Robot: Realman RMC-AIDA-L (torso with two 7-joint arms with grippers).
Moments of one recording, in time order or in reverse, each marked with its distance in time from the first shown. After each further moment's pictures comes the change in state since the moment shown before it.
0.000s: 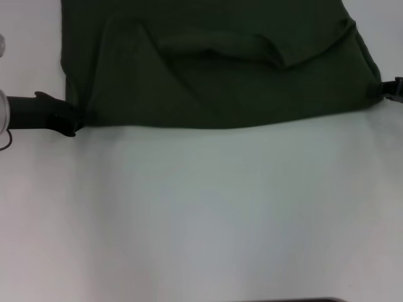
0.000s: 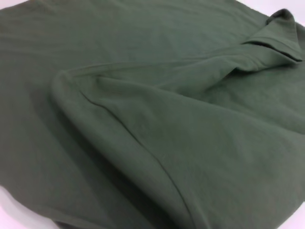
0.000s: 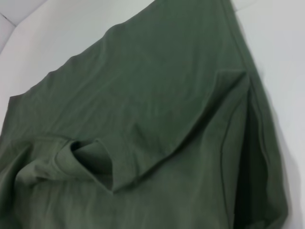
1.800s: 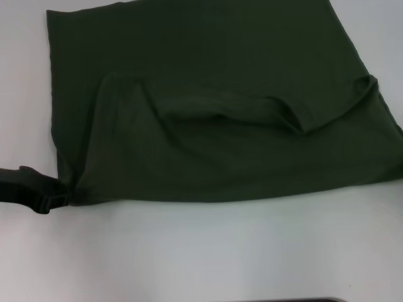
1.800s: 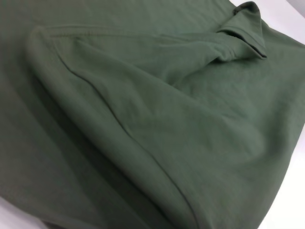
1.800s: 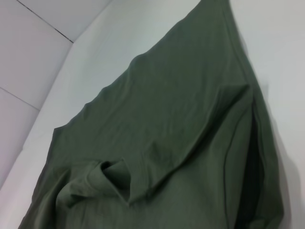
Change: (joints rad) left arm 0.113 0.009 -0.090 0.144 0.107 0.483 -0.096; right arm -0.286 0.029 0.274 -0.023 0.002 -0.393 -0.302
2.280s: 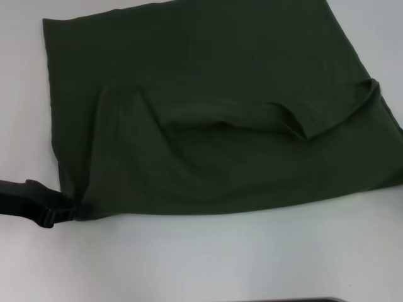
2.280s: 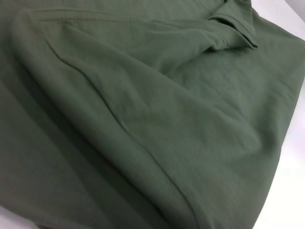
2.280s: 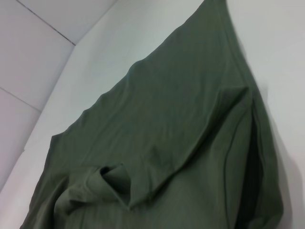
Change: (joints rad) left arm 0.000 -0.005 0.005 -0.022 0.023 0.031 -0.007; right arm -0.021 0.003 0.022 0.001 -0.002 -0.016 -0.022
